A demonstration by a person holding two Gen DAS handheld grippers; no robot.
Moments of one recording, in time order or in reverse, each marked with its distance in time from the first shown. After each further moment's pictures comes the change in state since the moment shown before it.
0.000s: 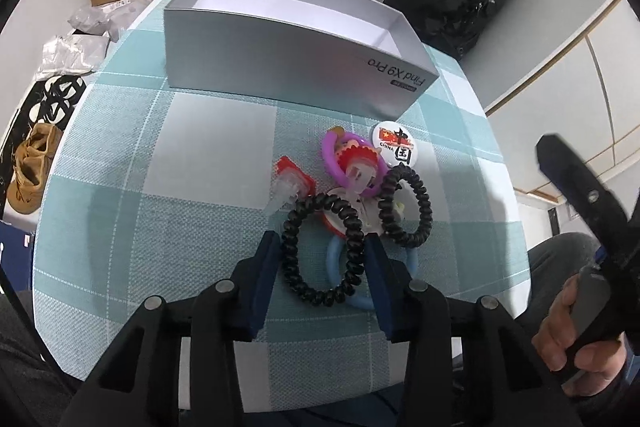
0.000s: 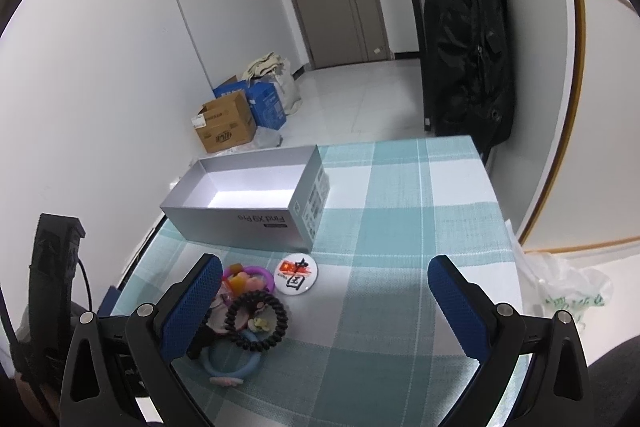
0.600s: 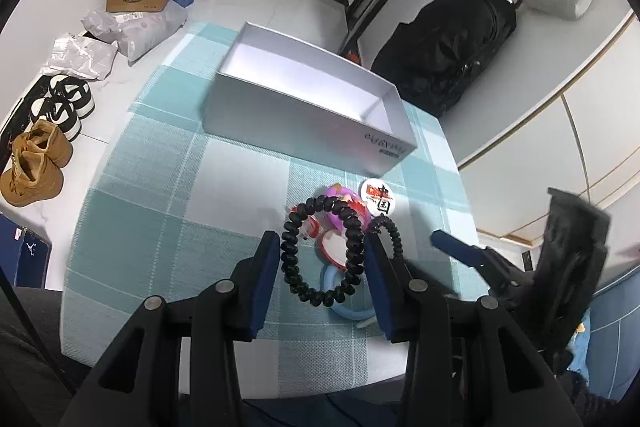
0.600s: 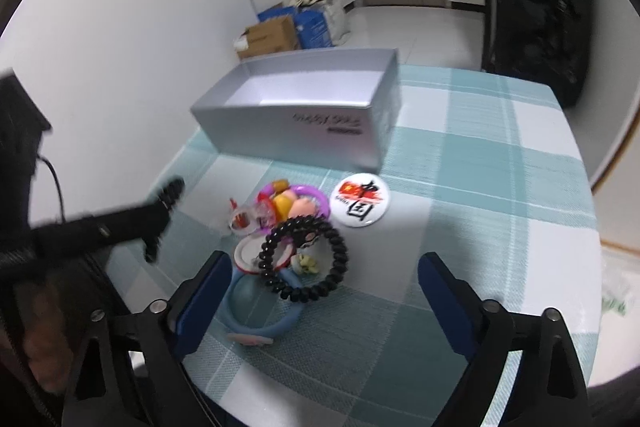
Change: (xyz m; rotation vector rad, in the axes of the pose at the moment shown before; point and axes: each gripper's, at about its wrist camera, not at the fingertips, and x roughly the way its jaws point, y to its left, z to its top) left arm -0.039 0.014 0.007 -0.079 -0.145 -0.084; right arm 0.049 0.040 -0.034 -0.156 0.243 0.118
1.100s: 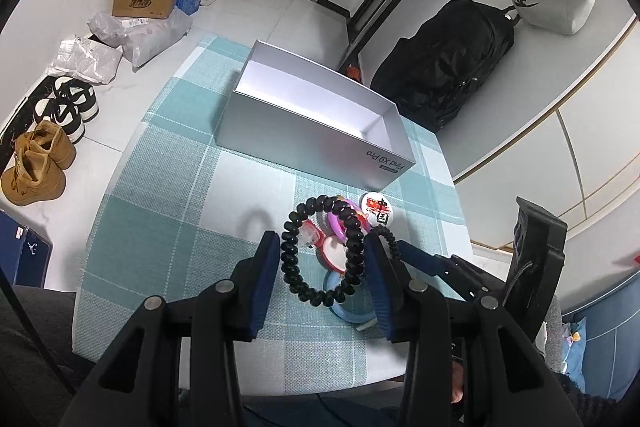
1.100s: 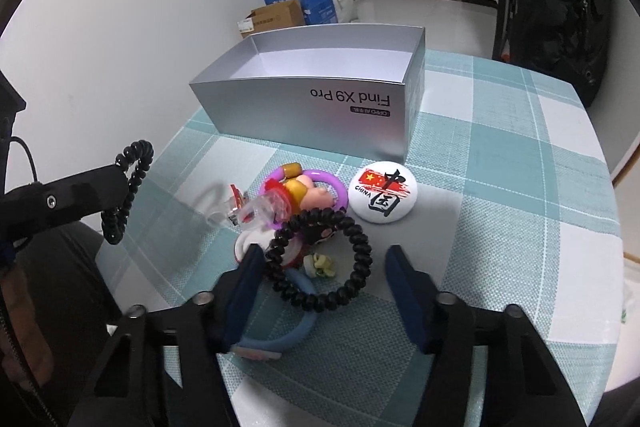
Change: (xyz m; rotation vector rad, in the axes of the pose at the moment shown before) left arm -0.011 0.007 0.003 -0.021 -0.038 -0.025; right arm 0.021 0.005 0.003 -0.020 0.045 0.005
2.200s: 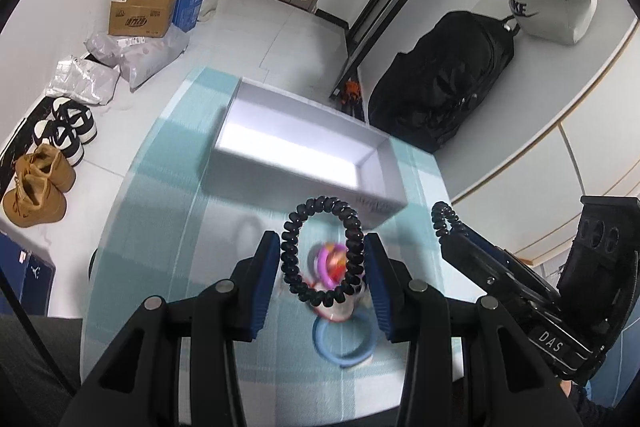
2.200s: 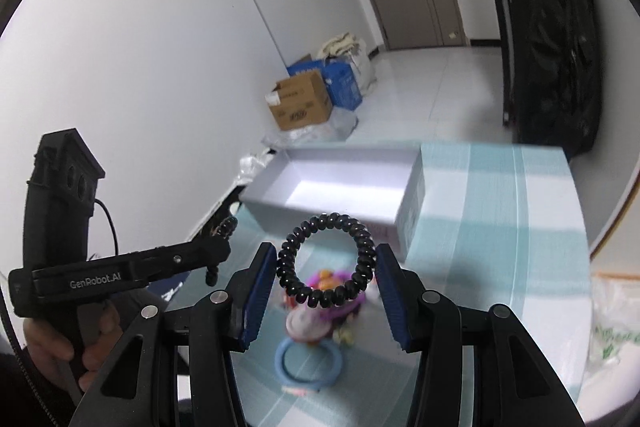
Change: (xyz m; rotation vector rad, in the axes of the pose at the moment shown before) left arm 0.002 -0.014 0.030 0.017 -0.047 0.016; right arm -0.074 -0.008 0.044 0.048 -0.239 0.128
